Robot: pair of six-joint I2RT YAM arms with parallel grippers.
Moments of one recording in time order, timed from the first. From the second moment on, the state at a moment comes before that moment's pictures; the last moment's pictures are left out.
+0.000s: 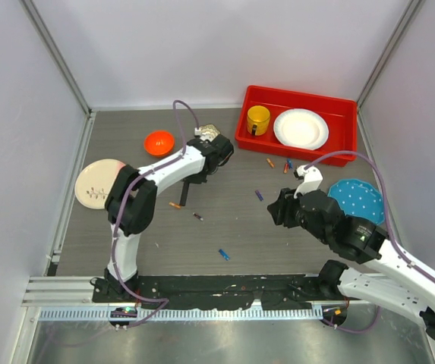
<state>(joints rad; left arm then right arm) -0.69 2.00 1.60 -0.99 -0.64 -0.52 0.91 0.68 0.81 -0.66 0.35 0.55</state>
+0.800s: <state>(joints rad) -0.68 2.35 1.90 -1.02 -0.68 -0.40 0.91 0.57 0.80 -0.71 0.34 0.55</state>
